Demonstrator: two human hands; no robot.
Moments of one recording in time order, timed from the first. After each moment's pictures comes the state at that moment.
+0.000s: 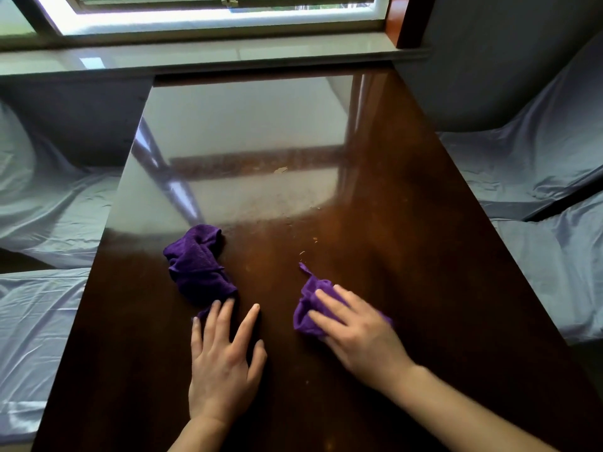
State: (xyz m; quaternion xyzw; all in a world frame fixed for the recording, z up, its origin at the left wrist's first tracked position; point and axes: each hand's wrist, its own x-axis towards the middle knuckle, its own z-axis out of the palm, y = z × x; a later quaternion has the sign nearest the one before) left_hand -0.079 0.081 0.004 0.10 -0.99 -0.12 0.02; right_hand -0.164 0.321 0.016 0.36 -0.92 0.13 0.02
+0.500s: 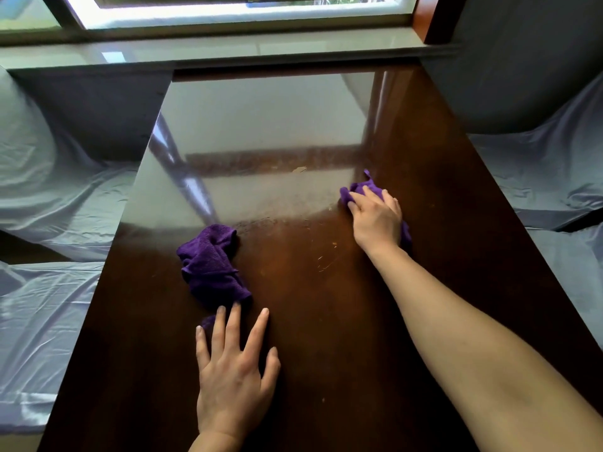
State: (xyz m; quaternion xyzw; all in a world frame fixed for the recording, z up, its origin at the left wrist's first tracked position) left_hand -0.080 0.080 -0.003 0.13 -0.99 -0.09 0.01; right_hand -0.364 0.261 0.014 0.04 -0.98 0.21 0.05
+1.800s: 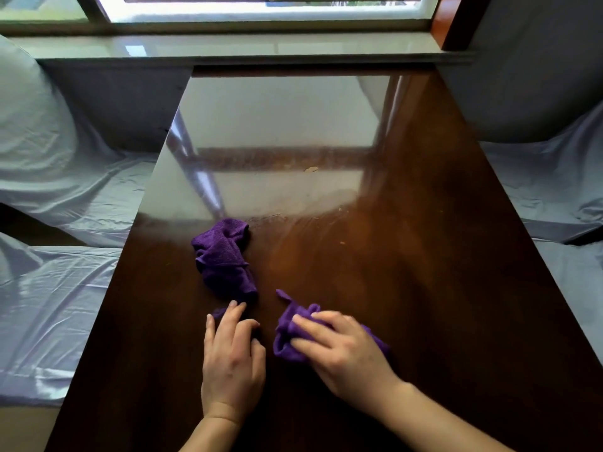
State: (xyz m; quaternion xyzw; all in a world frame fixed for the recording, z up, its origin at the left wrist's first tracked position) left_hand -0.074 0.076 0.003 0.15 -0.95 -0.24 0.13; right_hand -0.151 0.273 0.011 0.47 -0.86 0.19 0.06
